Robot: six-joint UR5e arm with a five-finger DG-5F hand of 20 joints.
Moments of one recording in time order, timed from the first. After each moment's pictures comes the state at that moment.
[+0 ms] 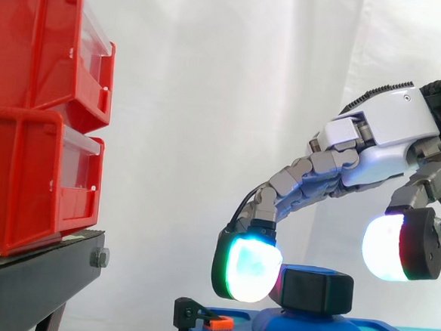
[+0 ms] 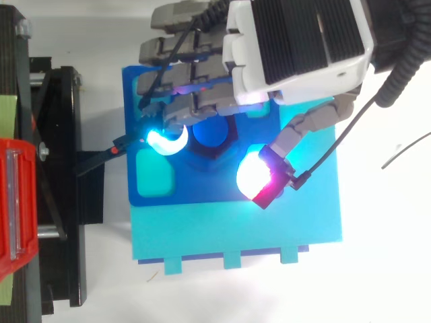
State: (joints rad) arm -0.06 -2.32 -0.86 -3.40 -1.89 -1.39
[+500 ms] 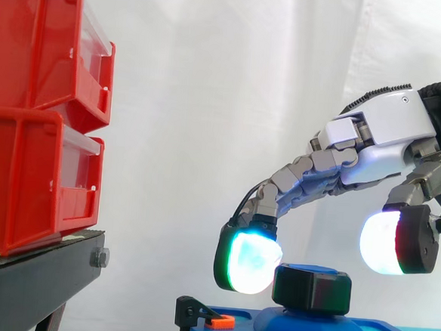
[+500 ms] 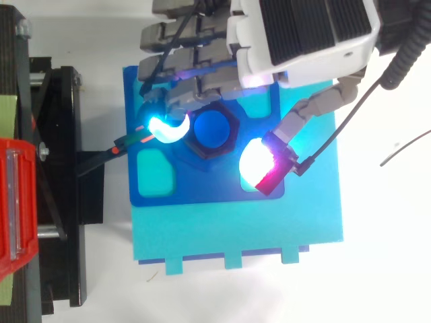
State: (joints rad) arm -0.09 -2.32 -0.87 -3.38 -1.91 -1.39
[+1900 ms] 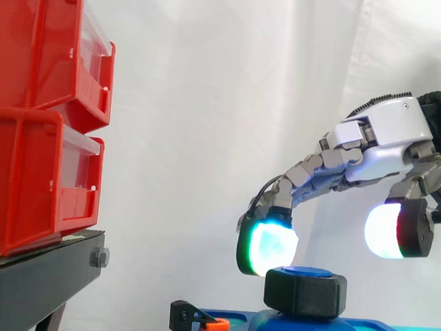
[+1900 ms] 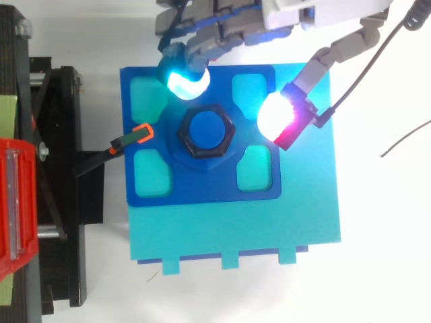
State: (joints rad) arm -0.16 -2.32 -0.86 -3.38 -2.01 -1.42
